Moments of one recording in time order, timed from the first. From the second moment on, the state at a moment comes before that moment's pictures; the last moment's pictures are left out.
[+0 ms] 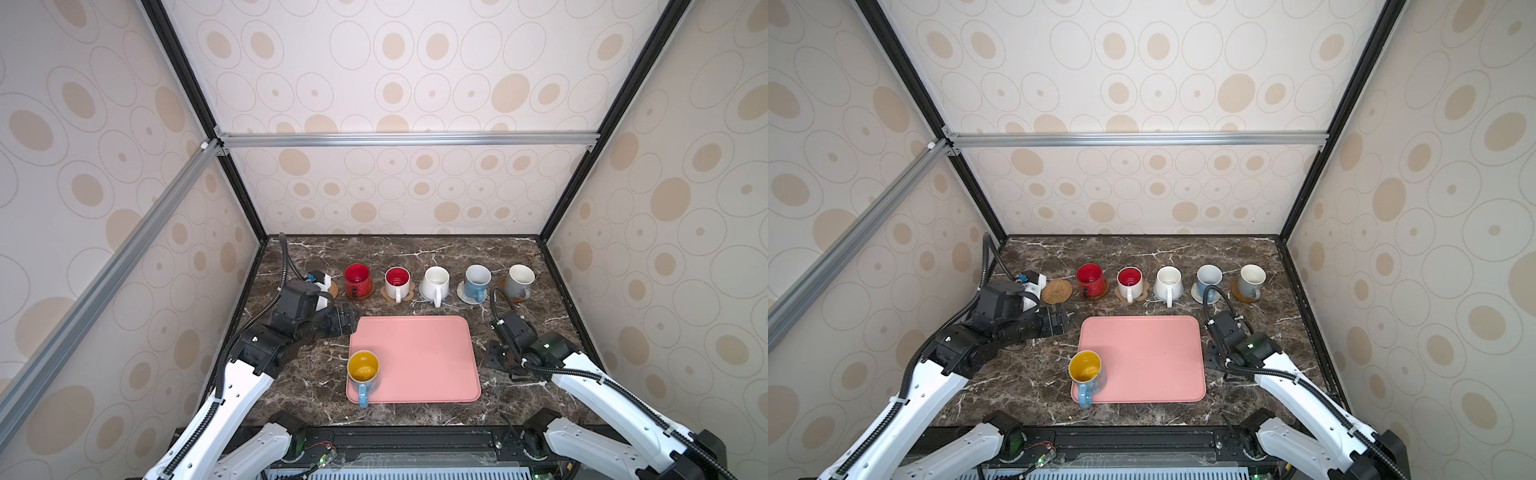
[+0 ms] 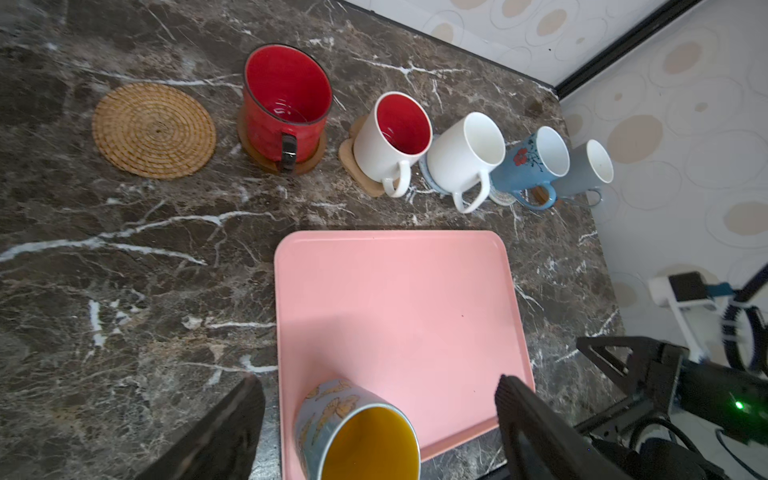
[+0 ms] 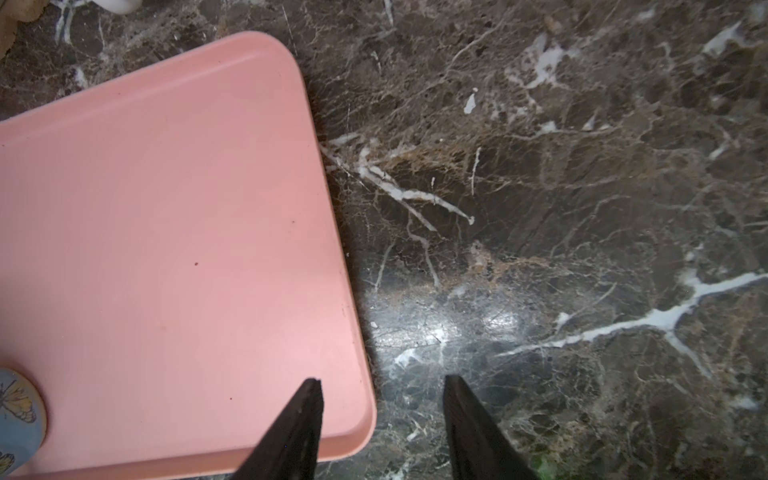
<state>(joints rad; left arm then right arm) -0.48 0.89 1.01 -0.84 0.10 -0.55 0.52 0.98 0.74 -0.96 0.14 0.75</state>
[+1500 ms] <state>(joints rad) -1.16 1.06 1.02 -1.23 -0.13 -1.02 0.52 1.21 0.83 -0.87 0.04 0.64</state>
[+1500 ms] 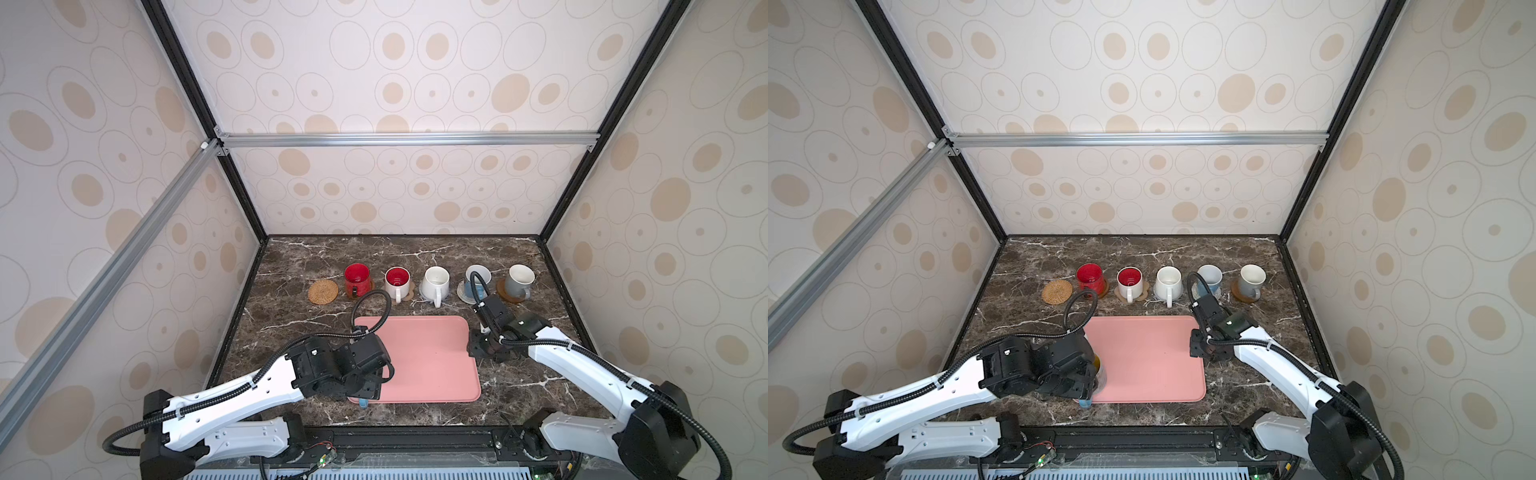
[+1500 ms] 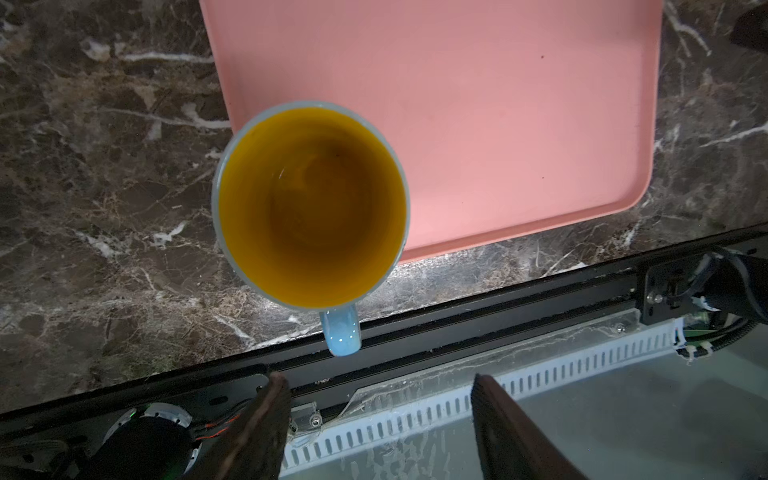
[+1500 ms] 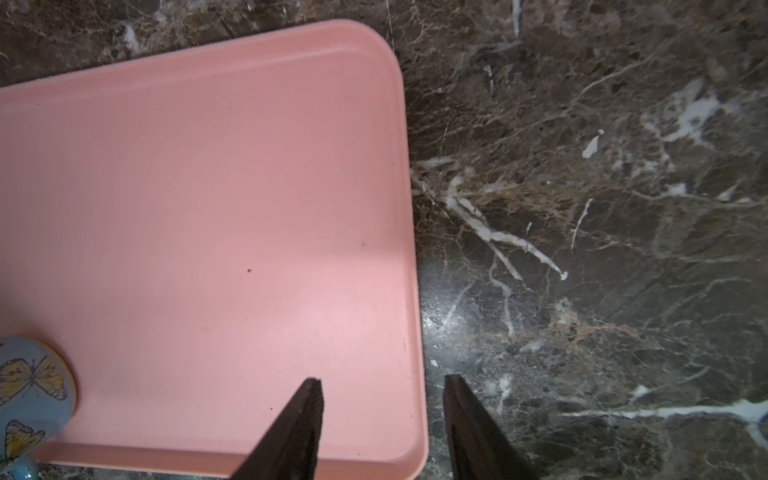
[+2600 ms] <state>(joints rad) -1.16 1.13 0.85 -1.09 -0.14 -1.10 0.52 1.21 0.83 -0.87 0.04 0.64</state>
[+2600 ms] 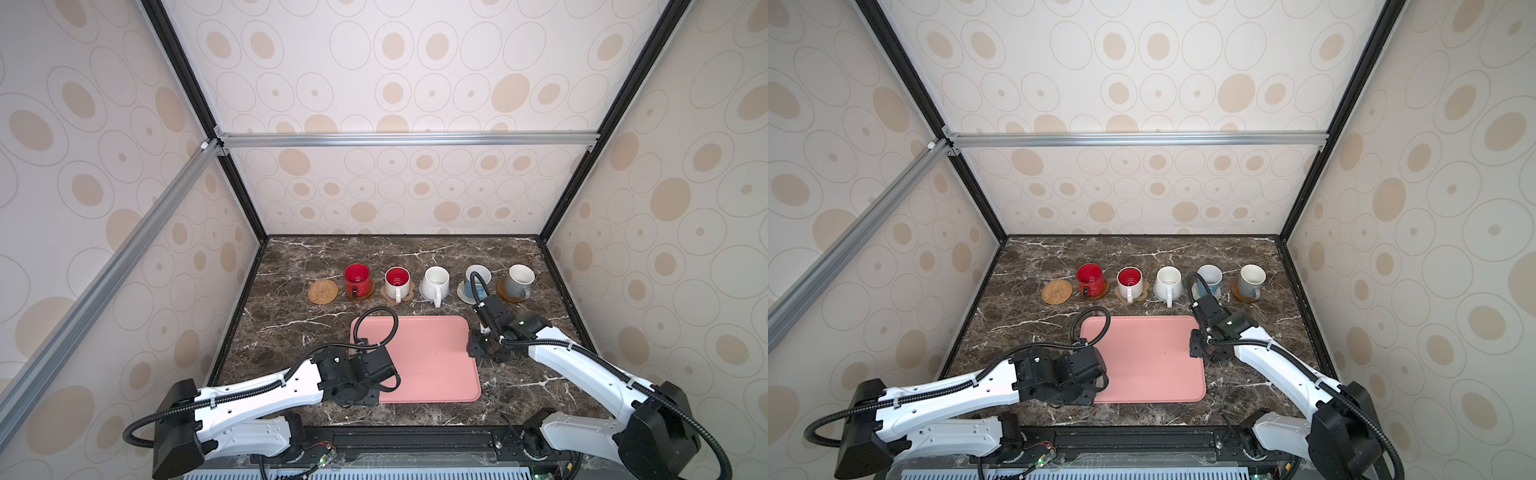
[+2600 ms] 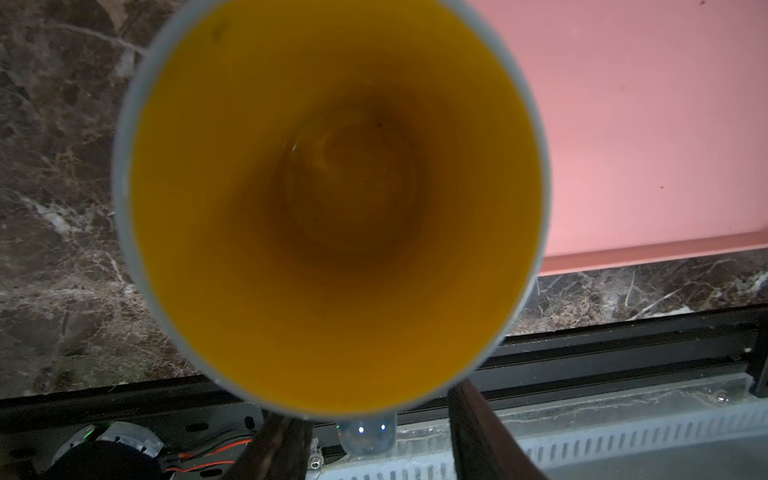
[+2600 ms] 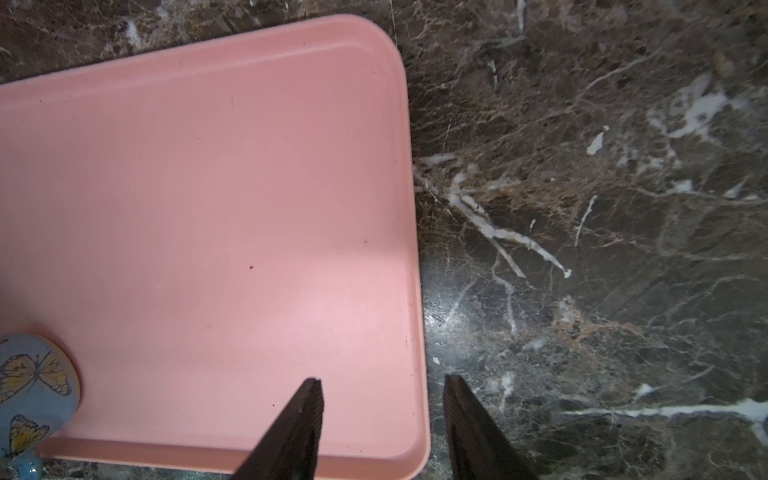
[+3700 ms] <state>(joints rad) -1.16 1.13 0.74 -1.00 -0.15 -1.12 0.52 1.17 0.82 -0.89 0.04 0.64</state>
